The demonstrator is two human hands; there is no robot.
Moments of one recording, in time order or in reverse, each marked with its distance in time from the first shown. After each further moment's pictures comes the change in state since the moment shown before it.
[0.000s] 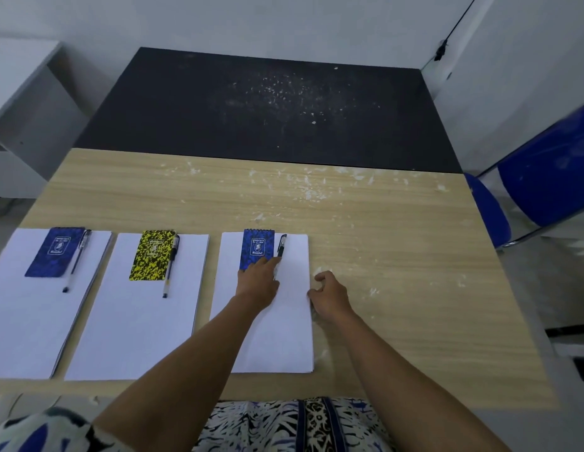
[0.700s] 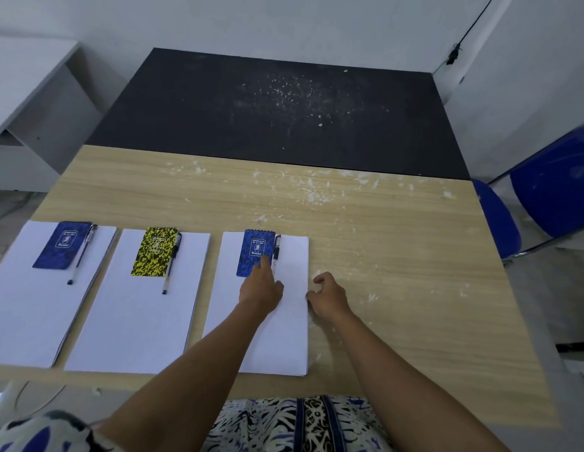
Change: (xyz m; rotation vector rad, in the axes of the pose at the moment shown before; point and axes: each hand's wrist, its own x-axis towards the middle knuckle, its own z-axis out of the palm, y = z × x) left_hand -0.006 0.018 0.012 -0.251 0.050 -0.224; right_hand 0.003 -0.002 -0.012 -0.062 -0.072 -0.015
